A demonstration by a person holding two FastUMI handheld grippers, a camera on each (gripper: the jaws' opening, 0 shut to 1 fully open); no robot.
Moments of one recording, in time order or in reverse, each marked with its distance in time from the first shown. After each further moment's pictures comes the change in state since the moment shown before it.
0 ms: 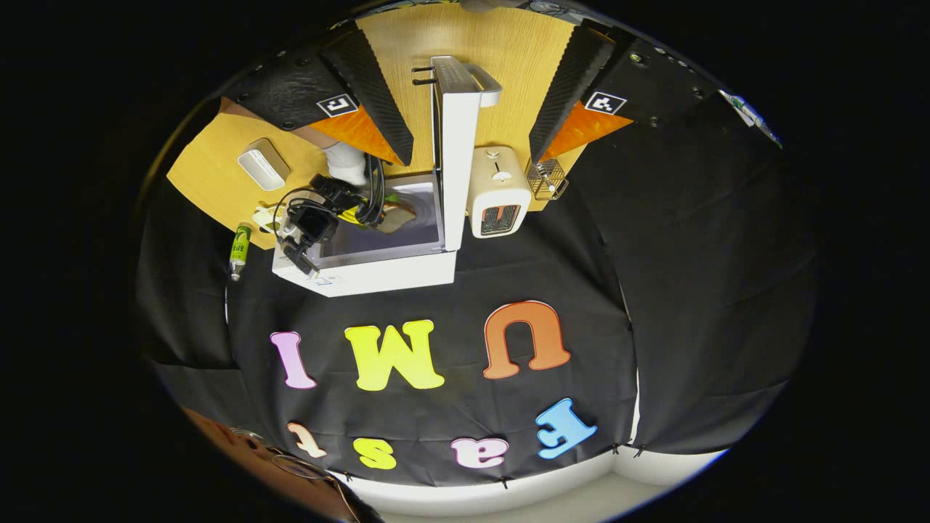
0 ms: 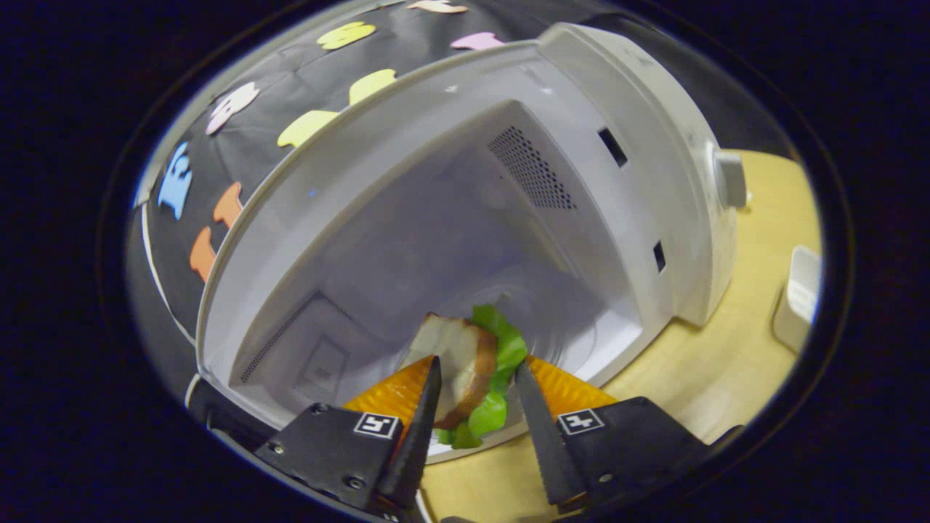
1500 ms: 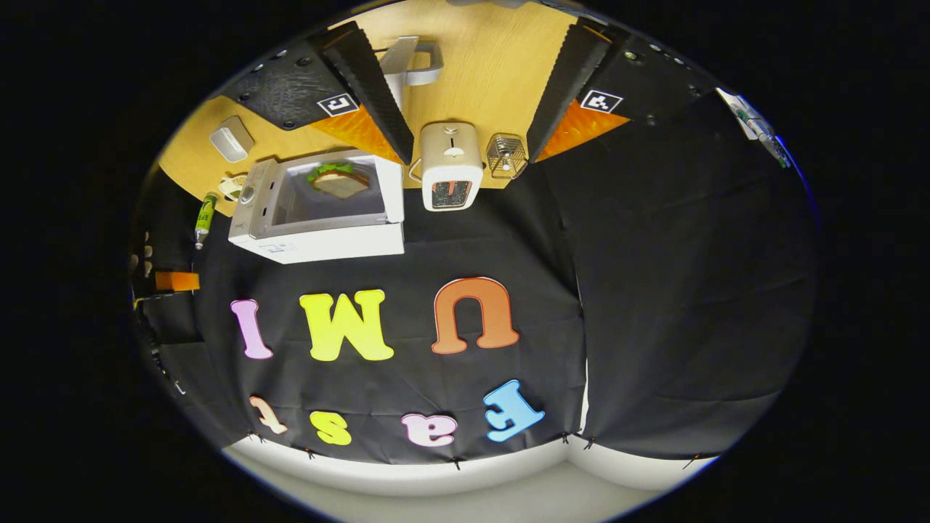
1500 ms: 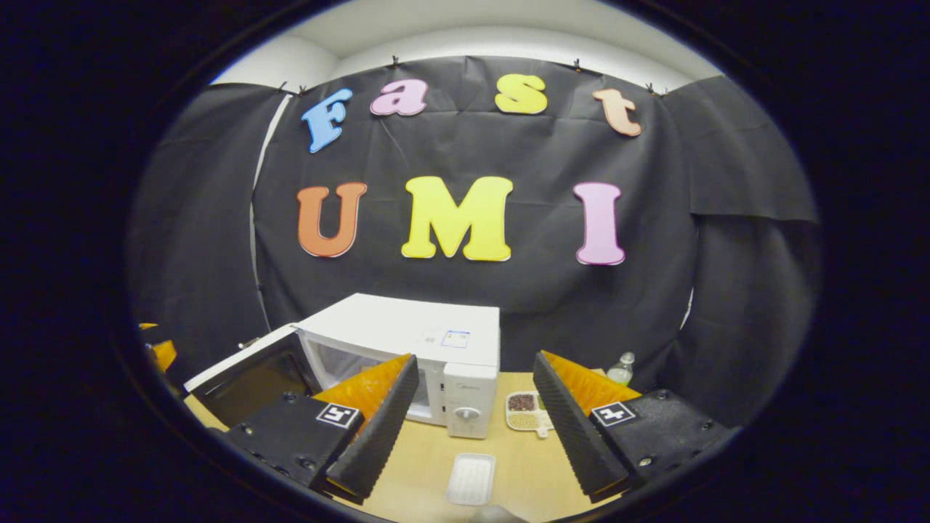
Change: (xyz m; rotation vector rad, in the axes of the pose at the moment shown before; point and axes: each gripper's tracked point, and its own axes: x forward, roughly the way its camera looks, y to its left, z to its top) left arm 0.006 0.076 0.005 -0.073 -0.124 0.145; right arm -0.306 -0.071 0.288 -0.692 -0.137 0.157
